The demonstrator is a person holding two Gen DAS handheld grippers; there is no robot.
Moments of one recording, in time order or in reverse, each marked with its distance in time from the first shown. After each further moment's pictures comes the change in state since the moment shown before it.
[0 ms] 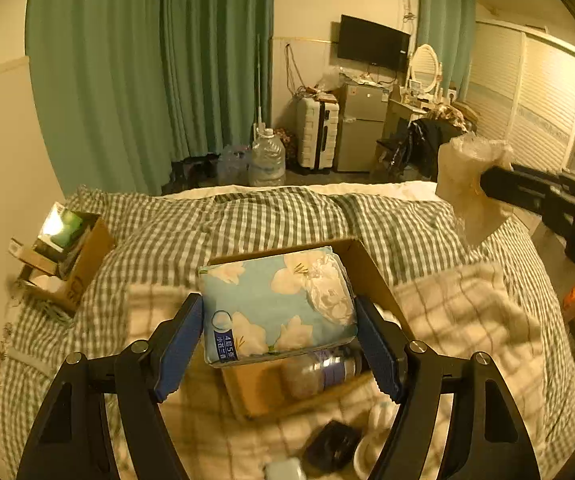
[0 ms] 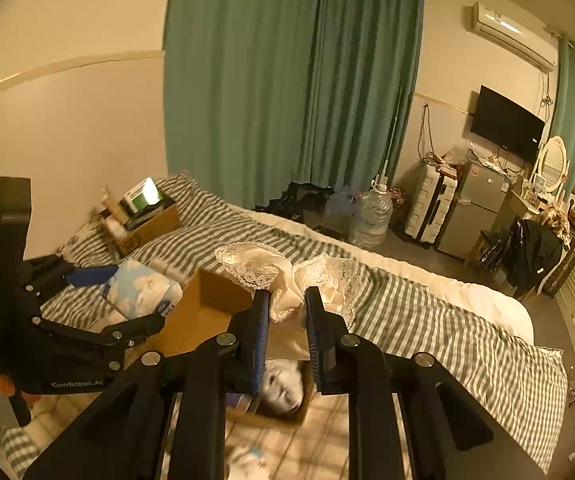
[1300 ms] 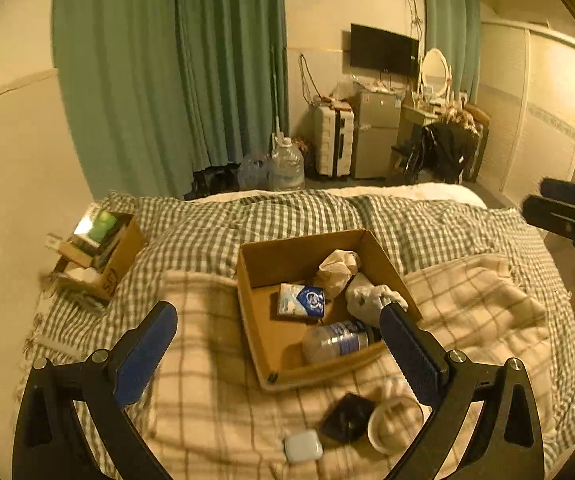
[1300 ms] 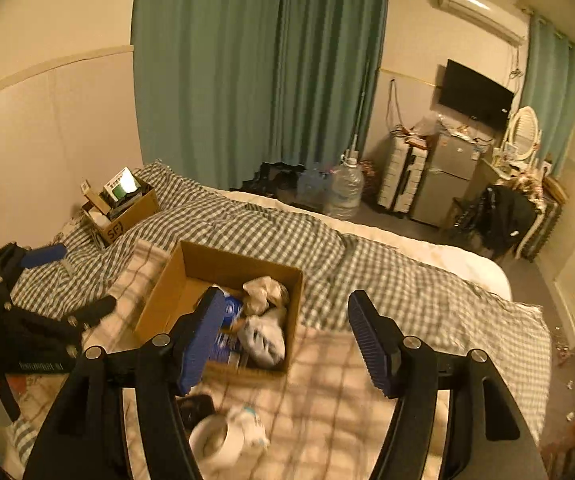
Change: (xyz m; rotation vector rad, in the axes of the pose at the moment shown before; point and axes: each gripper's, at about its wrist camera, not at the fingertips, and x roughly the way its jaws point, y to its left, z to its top) left arm -0.075 0.005 -0.041 0.009 -0.057 0.075; right arm -0.066 0.003 -0.031 0.079 0.071 -0.104
